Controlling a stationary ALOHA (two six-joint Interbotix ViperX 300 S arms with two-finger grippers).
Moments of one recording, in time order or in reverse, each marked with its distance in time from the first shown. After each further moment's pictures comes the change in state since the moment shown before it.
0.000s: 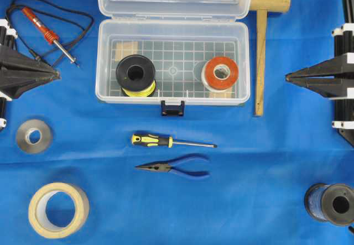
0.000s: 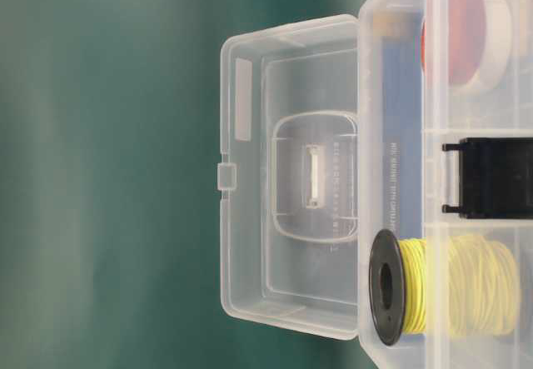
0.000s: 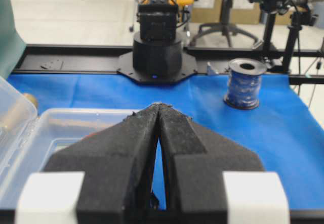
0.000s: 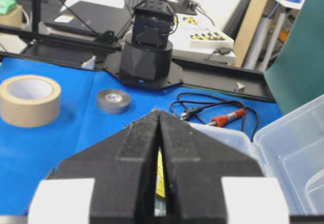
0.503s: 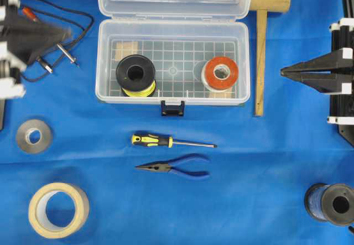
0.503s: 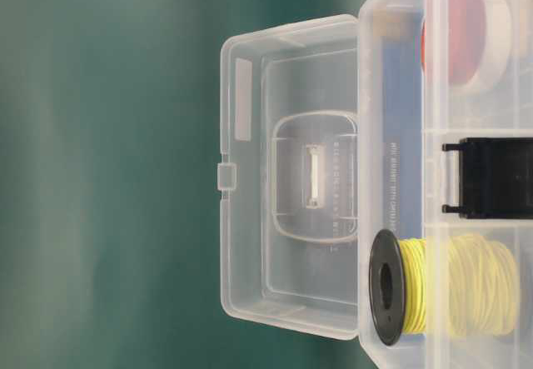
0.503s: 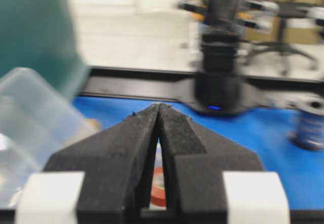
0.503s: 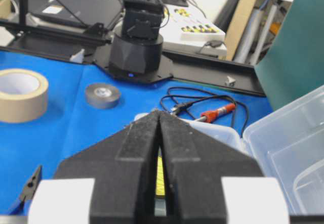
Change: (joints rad) left arm 0.198 0.149 -0.176 -0.028 0.009 0.049; right arm -0.029 0.037 -0.035 -0.009 0.026 -0.011
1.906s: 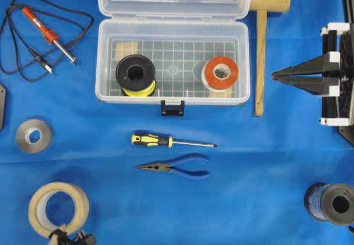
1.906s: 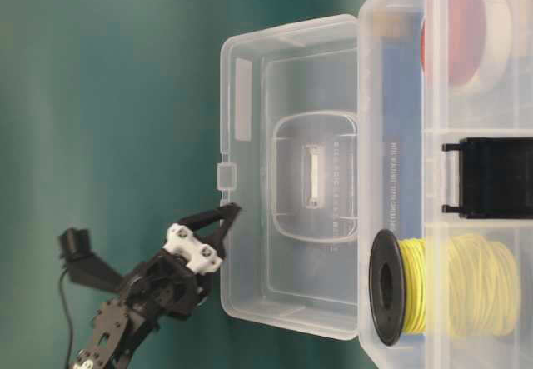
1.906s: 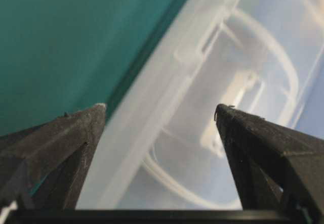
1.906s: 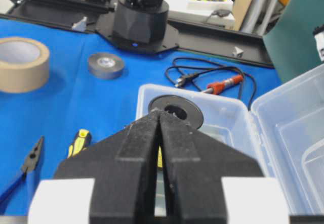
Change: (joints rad) left arm 0.476 0.864 -0.719 0.000 0.543 0.213; right arm -0.002 0.049 0.002 0.000 0.038 0.000
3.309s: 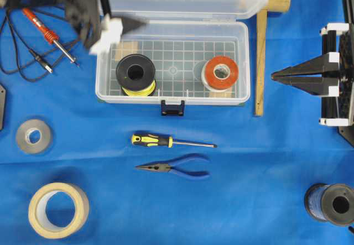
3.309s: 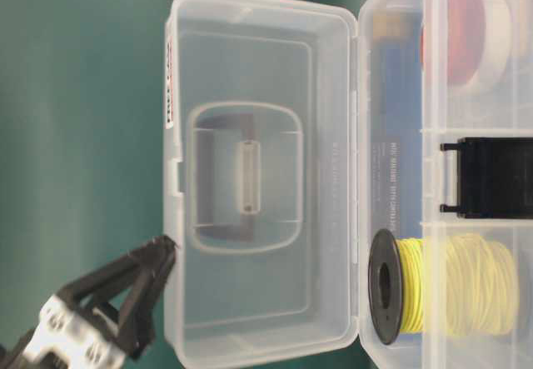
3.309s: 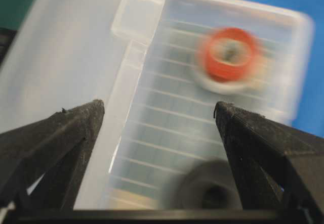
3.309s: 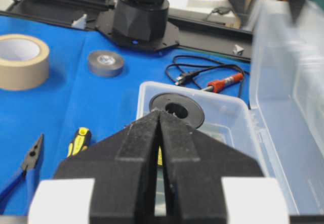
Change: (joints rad) left arm -0.402 -0.362 0.219 -0.009 0.249 -0.236; right arm 0.000 0.002 0.000 -0.002 0.000 0.000
